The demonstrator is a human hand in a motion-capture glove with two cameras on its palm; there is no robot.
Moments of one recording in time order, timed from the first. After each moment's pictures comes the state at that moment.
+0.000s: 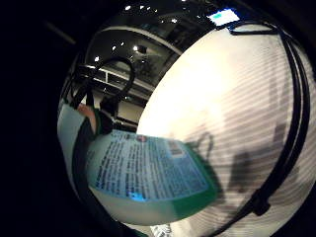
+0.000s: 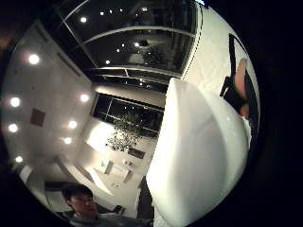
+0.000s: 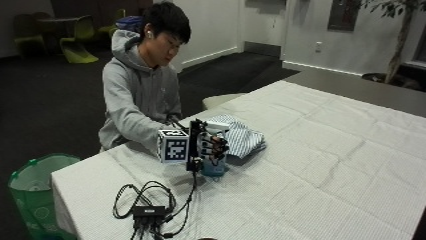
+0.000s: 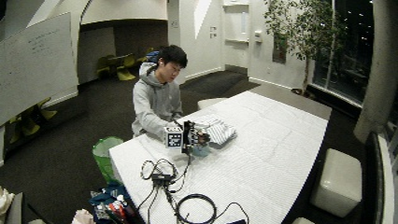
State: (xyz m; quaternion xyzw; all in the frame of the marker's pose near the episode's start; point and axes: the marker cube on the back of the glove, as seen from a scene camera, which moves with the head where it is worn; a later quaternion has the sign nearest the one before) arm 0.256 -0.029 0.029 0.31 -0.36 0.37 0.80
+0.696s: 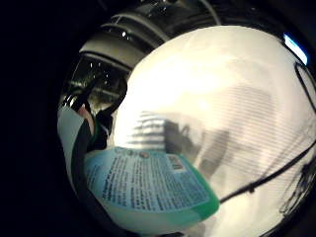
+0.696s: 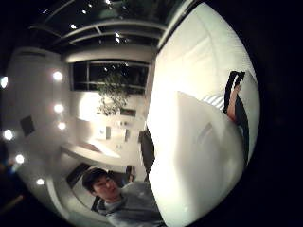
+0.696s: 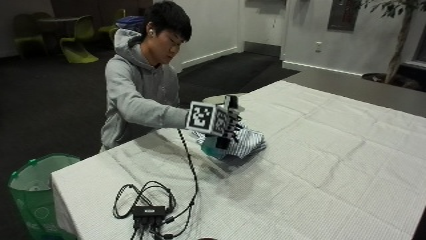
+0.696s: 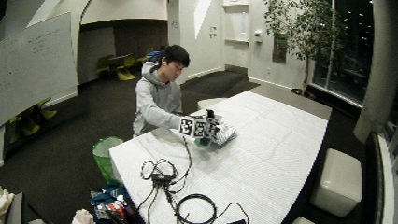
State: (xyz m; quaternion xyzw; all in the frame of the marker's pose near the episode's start) arm 0.218 -0.111 -0.014 0.00 -0.35 0.23 0.91
